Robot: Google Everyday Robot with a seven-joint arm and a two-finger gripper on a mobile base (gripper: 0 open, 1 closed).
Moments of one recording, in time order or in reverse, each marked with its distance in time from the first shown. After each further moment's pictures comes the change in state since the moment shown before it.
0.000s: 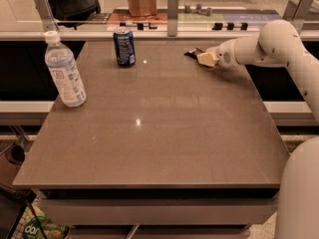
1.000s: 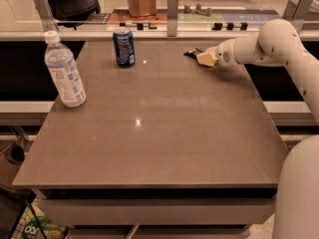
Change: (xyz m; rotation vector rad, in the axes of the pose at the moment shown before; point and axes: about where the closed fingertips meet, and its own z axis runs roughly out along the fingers) arm -0.001 0.001 0.003 -0.007 0.002 0.001
